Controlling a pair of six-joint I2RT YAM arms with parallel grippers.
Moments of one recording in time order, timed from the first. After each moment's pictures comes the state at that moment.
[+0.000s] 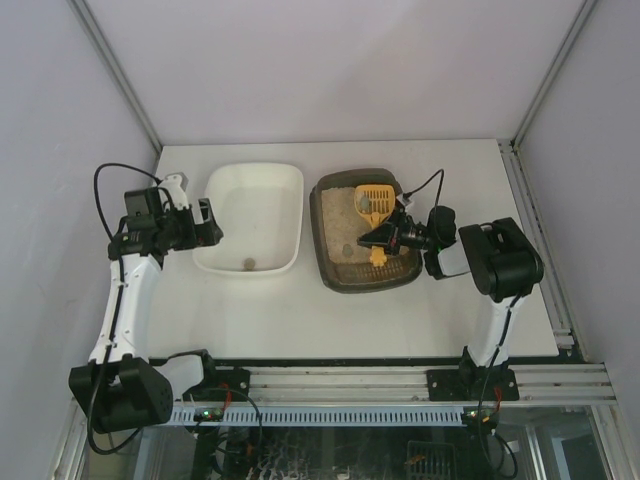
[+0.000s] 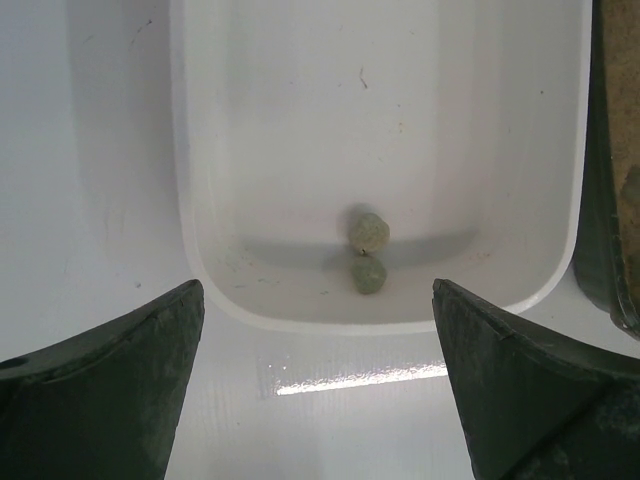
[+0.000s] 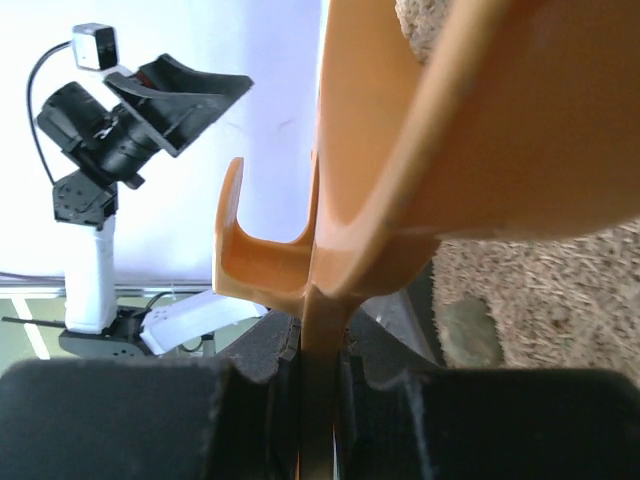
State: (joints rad) left arm 0.15 1.11 1.02 -0.67 0.25 -0.04; right arm 0.21 1.93 0.68 1.09 -1.07 1.32
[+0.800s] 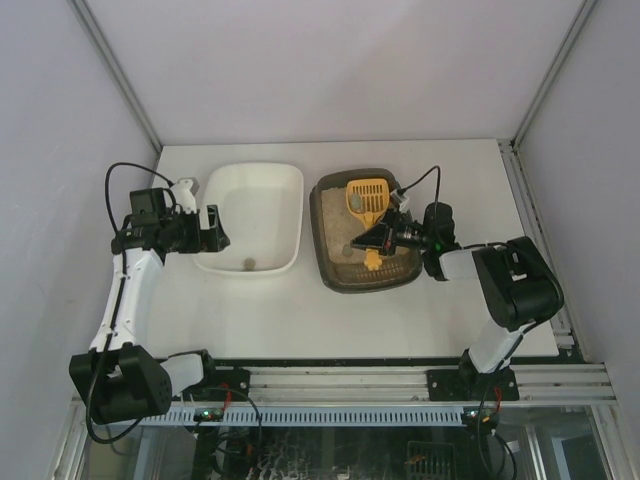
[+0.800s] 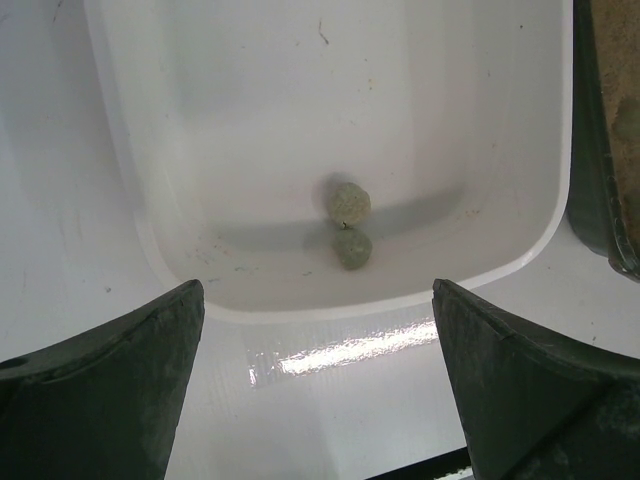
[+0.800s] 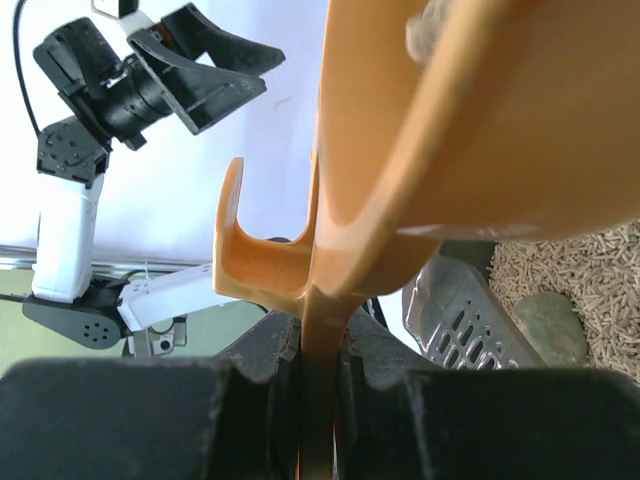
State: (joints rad) left arm 0.15 1.16 1.02 -0.71 0.36 0.06; right arm 0.28 1.71 0.64 0.94 -1.02 1.23
